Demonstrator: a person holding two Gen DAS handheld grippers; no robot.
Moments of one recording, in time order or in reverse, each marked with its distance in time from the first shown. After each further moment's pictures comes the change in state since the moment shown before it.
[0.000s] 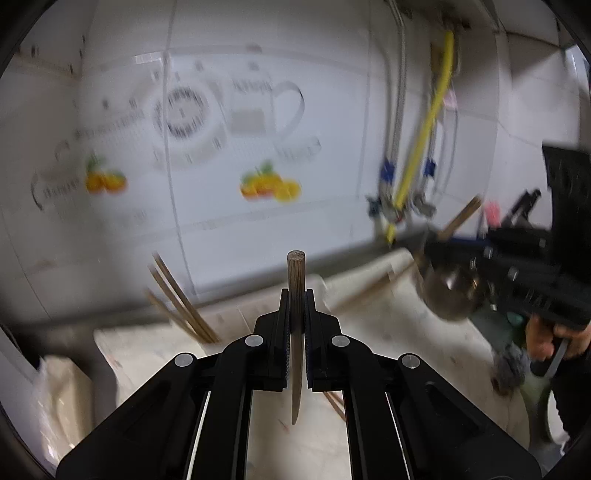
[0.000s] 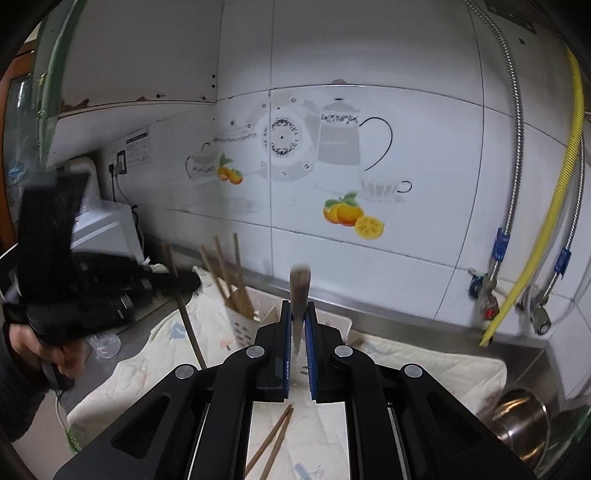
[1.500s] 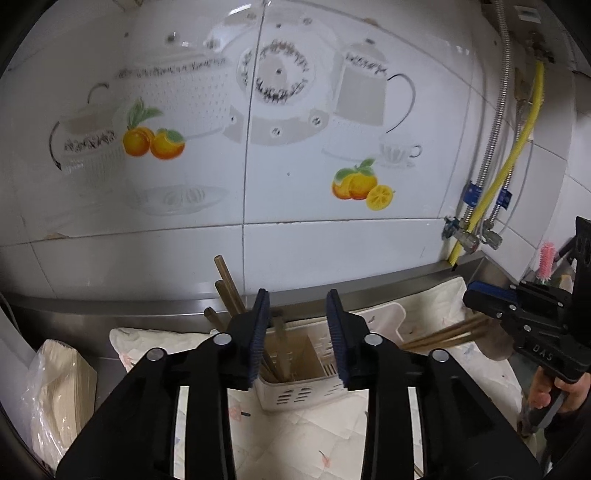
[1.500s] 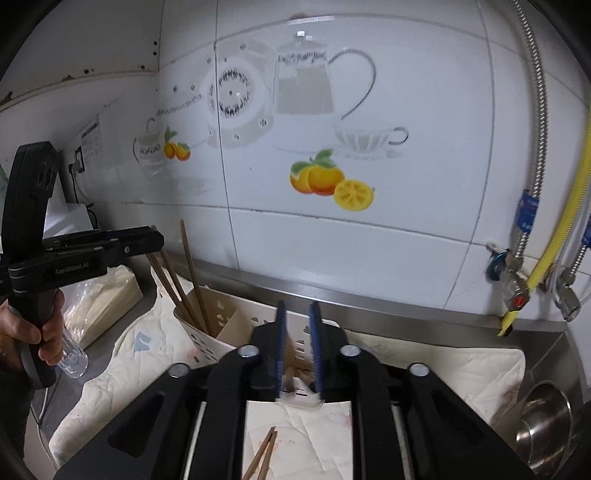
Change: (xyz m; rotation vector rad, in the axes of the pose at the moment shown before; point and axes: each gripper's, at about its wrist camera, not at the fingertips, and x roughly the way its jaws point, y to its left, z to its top) left arm 0.058 0.073 0.003 -0.163 0.029 0.115; right arm 0.083 -0.027 -0.007 0.078 0.054 -0.061
